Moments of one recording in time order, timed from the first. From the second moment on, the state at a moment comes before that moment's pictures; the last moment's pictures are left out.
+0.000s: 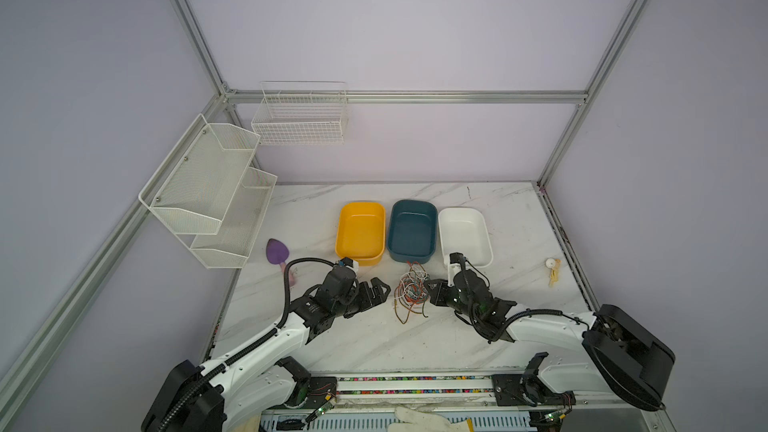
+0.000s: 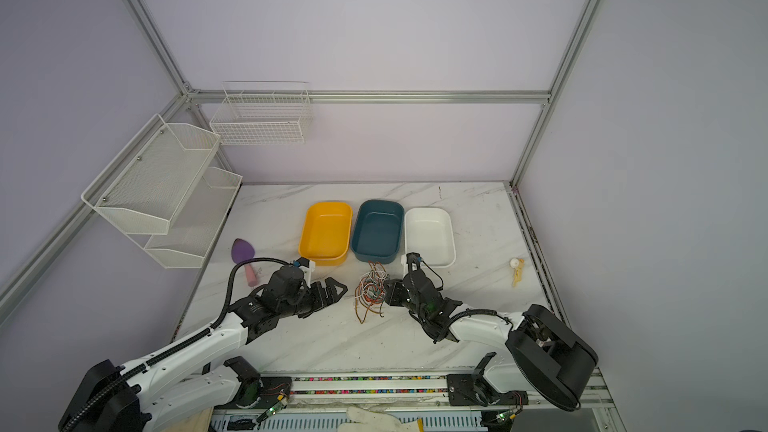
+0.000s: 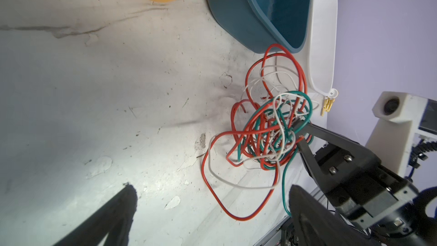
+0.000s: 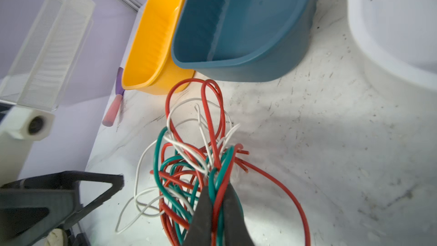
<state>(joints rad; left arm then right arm) -0.61 1.03 0.50 -0.22 0.18 -0.97 0.82 1.30 0.40 0.40 0.02 0.84</state>
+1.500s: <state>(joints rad) -0.81 1.10 0.48 0.15 0.21 -1.13 0.83 1.09 0.28 0.53 -0.10 0.81</state>
